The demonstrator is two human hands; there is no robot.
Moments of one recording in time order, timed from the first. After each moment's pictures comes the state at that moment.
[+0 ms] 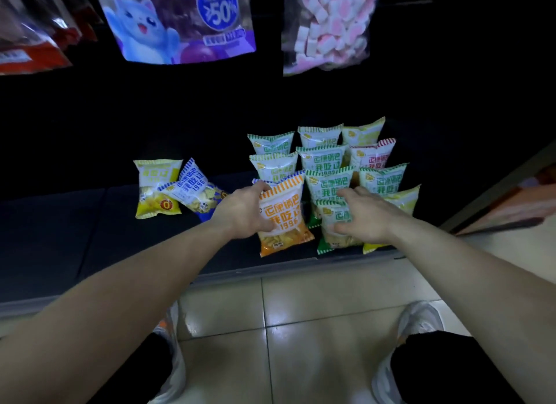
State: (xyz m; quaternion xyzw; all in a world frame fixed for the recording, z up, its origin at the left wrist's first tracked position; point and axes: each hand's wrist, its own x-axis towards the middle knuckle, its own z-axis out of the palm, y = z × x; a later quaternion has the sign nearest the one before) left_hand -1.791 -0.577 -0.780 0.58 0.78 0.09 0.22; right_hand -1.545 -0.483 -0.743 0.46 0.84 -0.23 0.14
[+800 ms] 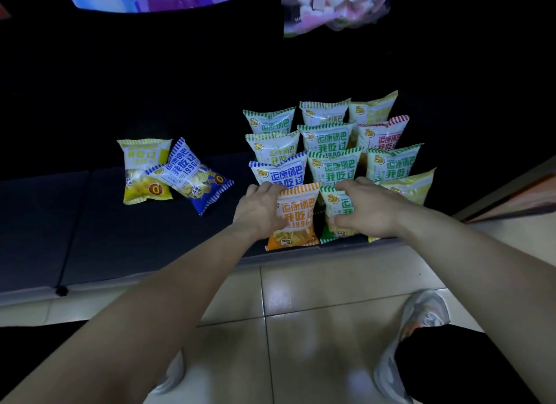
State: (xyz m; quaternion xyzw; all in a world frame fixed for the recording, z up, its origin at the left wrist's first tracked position) left_hand -1.774 -0.549 -0.869 0.60 0.78 0.07 0.18; right_hand -1.556 -0.475 -0.759 0.45 0.84 -0.25 0.17
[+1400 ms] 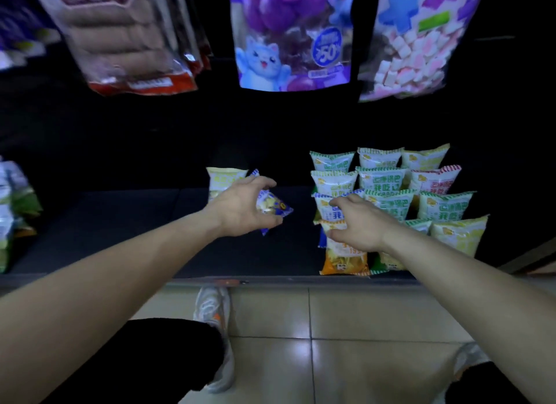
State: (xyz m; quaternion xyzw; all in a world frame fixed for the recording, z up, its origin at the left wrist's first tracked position) left_hand -1.881 -0.675 -0.695 0.57 0.79 0.12 0.18; right_hand -1.652 -0.540 -0.717 0.36 0.91 -0.21 0.10
